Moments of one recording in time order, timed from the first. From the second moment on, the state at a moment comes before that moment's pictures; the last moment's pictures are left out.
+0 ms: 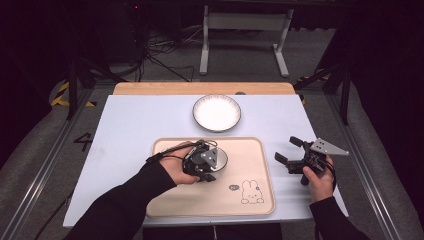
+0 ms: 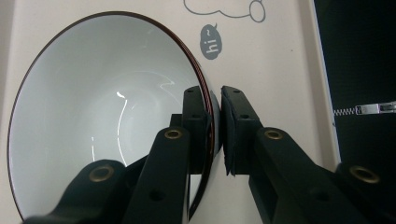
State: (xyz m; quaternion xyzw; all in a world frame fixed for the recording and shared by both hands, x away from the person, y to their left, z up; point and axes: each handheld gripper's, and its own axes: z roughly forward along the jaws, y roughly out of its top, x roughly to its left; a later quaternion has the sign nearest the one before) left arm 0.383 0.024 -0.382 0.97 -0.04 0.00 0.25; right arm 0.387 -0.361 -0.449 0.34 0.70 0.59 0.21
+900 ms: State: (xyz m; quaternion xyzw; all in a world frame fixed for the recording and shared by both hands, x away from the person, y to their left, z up) left arm 0.381 0.022 -0.391 0.97 -0.04 -0.04 0.22; right arm 0.387 -0.361 -0.449 0.34 0.70 0.59 0.21
